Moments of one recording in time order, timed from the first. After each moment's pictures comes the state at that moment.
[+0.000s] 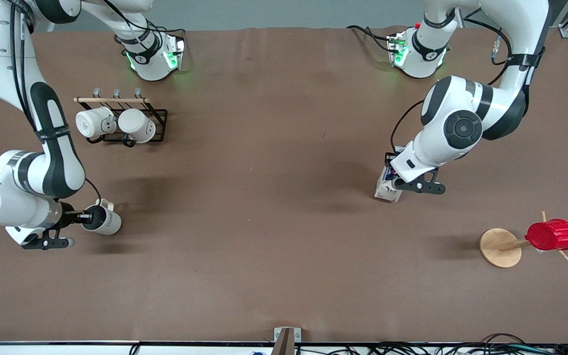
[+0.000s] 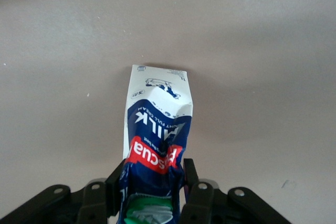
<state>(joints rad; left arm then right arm) -0.16 0.22 -0.19 -1.97 -0.01 2.04 -0.19 -0.07 0.62 -0.07 -1.62 0.02 2.12 -0.19</state>
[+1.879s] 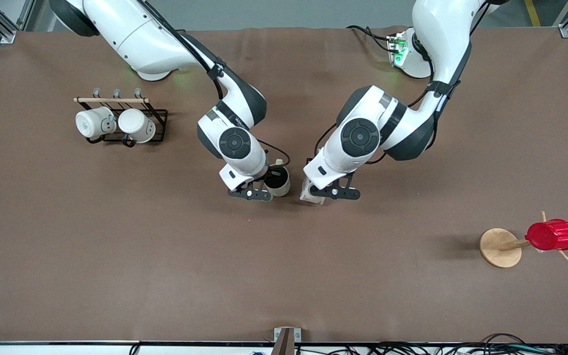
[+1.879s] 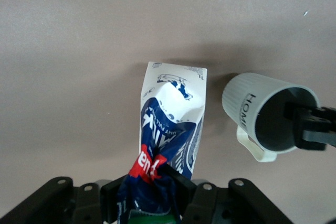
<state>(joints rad) -0.46 0.54 -0.20 -1.50 -0.08 1.92 -0.50 0.39 0.70 0.35 -1.58 -0.08 2.23 0.88</state>
